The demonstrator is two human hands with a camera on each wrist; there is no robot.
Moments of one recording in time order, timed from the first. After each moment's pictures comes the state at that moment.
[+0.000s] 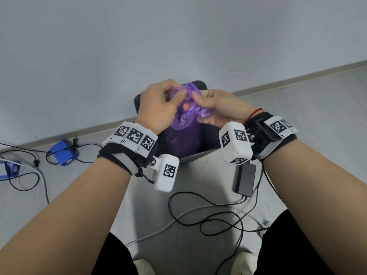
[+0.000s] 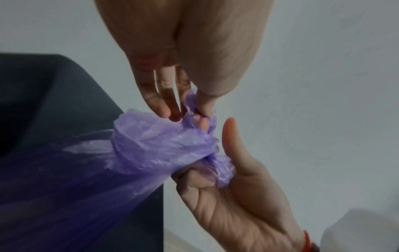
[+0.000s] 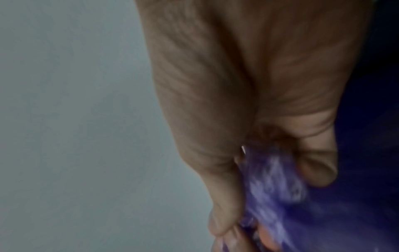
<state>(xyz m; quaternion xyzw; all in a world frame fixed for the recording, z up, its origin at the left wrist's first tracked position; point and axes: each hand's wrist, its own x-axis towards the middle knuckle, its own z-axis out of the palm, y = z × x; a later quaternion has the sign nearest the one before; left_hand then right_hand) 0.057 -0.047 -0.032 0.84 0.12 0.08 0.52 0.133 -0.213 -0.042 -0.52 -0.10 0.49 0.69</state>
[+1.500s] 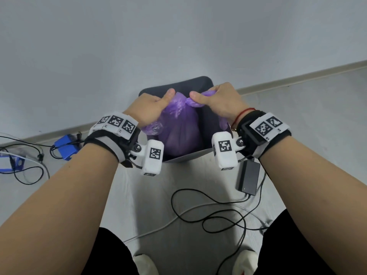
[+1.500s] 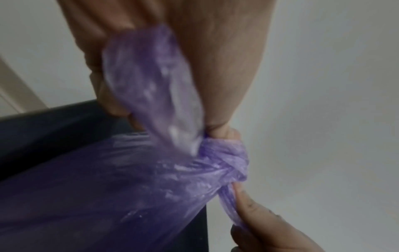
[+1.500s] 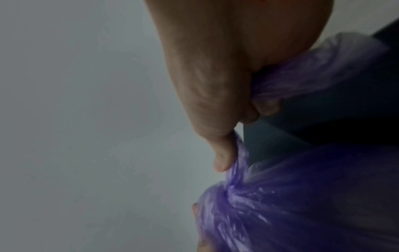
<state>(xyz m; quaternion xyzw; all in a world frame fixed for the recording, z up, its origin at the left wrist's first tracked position) 0.056 0.004 -0.058 0.89 0.18 -0.14 0.40 0.131 -0.197 -0.043 -0.85 -0.08 0.24 0.45</state>
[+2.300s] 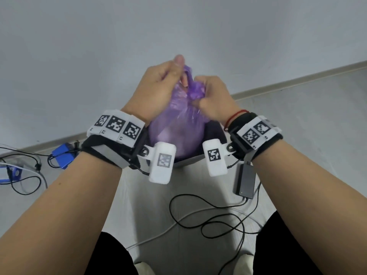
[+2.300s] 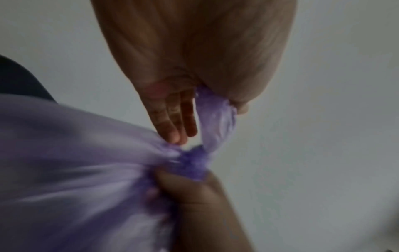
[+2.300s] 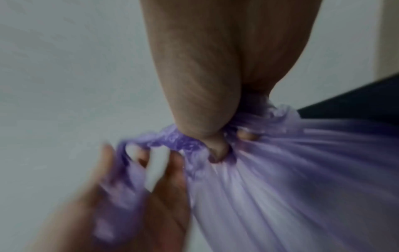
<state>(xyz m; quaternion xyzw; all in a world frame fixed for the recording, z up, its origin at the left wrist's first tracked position) 0.074 -0.040 0.013 0.80 0.01 0.04 0.60 0.136 -0.187 -0.030 -0.84 -0.21 0.12 0.49</state>
